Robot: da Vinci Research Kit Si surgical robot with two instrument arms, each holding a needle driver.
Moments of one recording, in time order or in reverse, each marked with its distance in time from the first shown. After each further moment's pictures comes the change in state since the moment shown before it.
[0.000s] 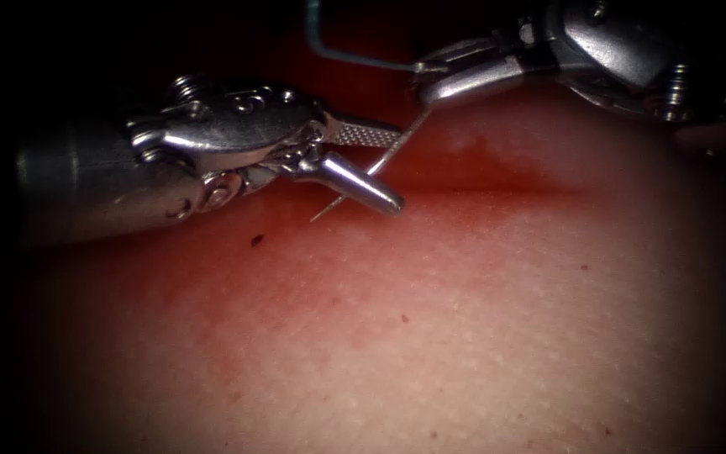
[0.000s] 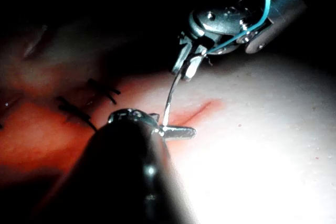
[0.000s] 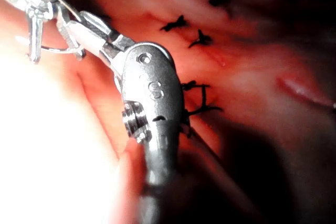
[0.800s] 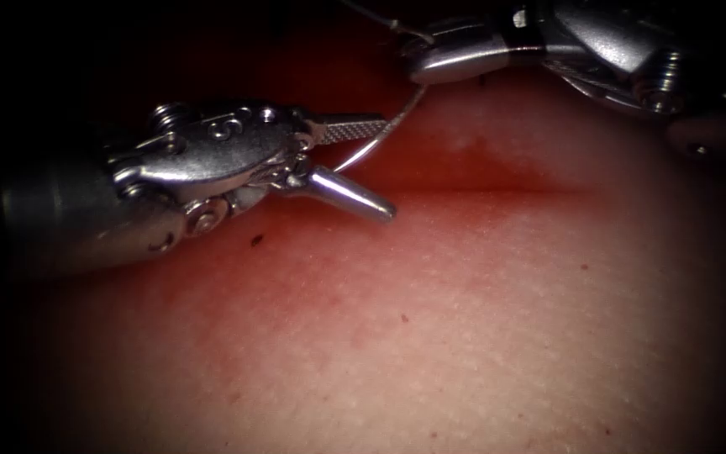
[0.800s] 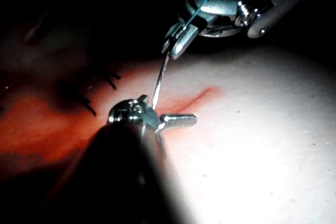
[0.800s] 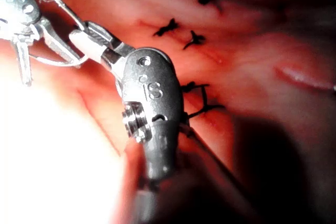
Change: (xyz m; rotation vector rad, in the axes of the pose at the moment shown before) right arm 0.000 0.001 -0.001 -0.164 -0.010 0.173; left arm -0.001 0.001 0.000 0.126 0.103 0.056
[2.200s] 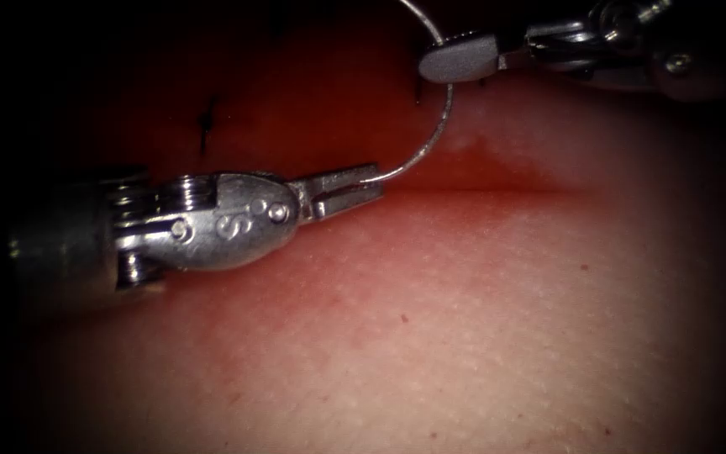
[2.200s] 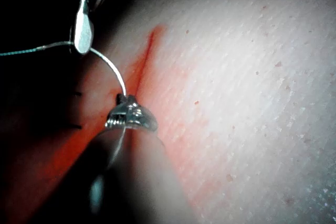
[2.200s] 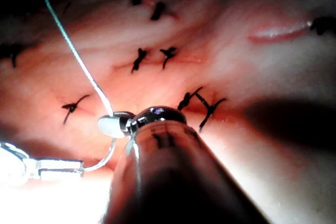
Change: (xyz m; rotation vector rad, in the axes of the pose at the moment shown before) right arm -0.002 0.000 -0.001 -0.454 -0.125 0.899; left arm -0.004 0.002 0.002 0.504 -0.192 0.783
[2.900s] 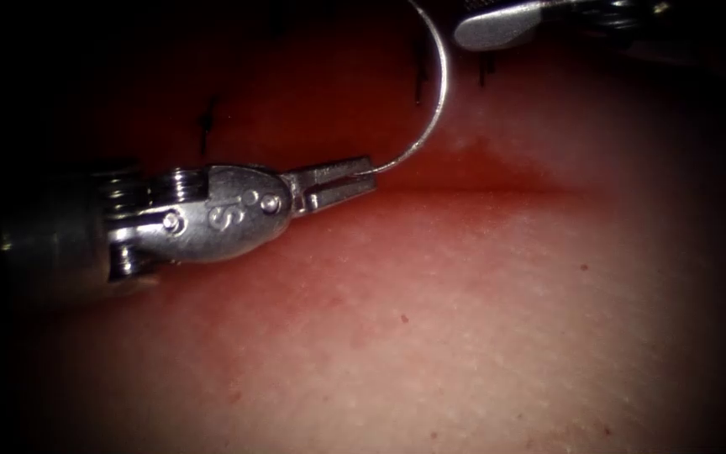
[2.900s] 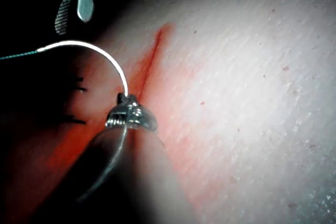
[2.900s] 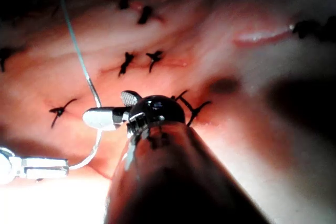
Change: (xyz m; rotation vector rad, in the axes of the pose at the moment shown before) right arm 0.001 0.001 -0.002 0.015 -0.010 0.024; left arm -0.001 -0.001 0.000 0.023 0.002 -0.061
